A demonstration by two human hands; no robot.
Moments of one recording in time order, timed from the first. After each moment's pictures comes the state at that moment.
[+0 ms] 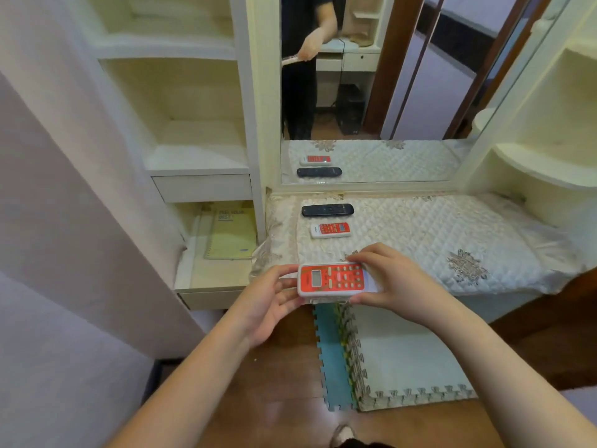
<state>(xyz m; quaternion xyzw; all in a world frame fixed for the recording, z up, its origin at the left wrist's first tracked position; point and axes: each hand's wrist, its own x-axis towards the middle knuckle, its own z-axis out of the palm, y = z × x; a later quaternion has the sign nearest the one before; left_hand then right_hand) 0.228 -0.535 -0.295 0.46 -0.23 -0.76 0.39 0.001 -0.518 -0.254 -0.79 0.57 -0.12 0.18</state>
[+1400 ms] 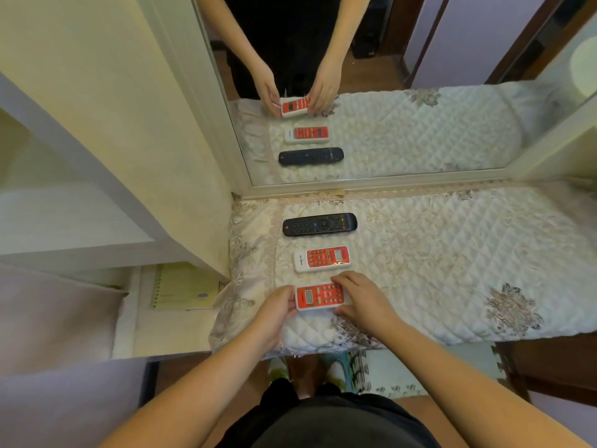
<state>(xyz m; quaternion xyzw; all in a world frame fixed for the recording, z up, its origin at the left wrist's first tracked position) 0.117 -0.763 -0.451 0.62 -0.26 -0.70 0.23 -0.077 -0.753 -0.483 -0.74 0.61 -0.07 0.28</state>
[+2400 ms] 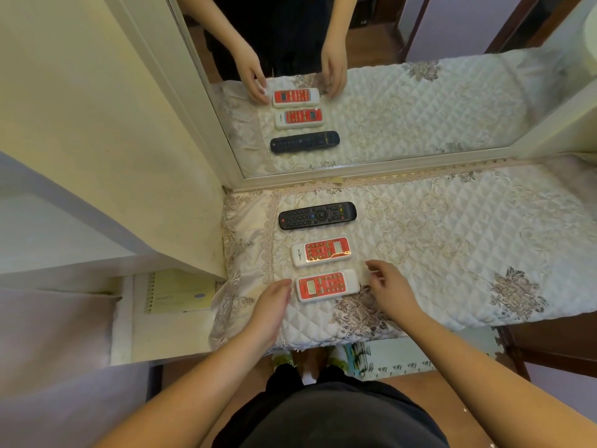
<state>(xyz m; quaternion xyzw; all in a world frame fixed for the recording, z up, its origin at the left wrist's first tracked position) 0.131 -0.772 -0.489 0.68 -0.31 -0.63 0.20 -0.109 -0.753 -0.499 -0.49 0.76 -0.19 0.38</state>
